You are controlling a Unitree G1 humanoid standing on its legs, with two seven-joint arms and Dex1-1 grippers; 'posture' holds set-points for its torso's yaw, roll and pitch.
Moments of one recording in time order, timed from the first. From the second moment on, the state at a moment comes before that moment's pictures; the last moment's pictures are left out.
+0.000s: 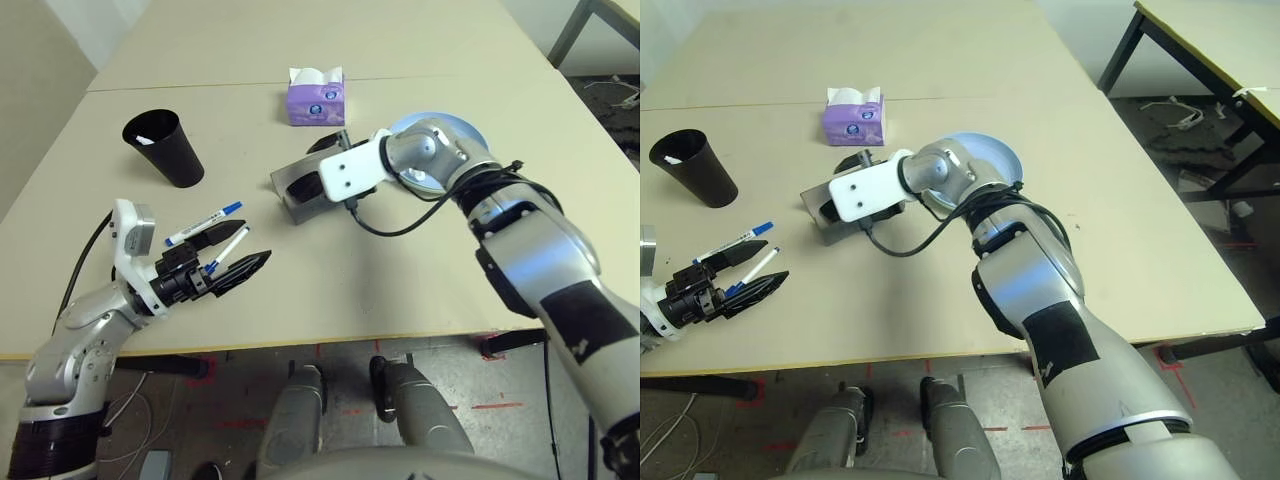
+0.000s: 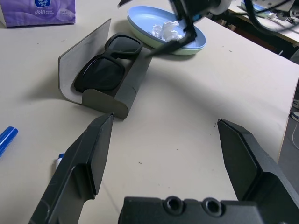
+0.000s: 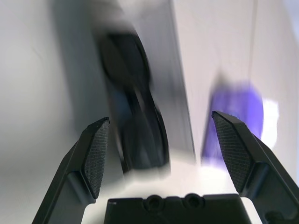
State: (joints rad) left arm 0.05 0.67 0.33 -0.23 -0.71 0.38 -0.97; right arm -1.38 -0.27 0.45 1.30 -0.51 -0.68 0.77
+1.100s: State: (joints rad) left arm 0.05 0.66 0.33 -0.21 -0.70 0.35 -0.96; right arm -1.31 -0.22 0.36 1.29 -0.45 -0.40 0.53
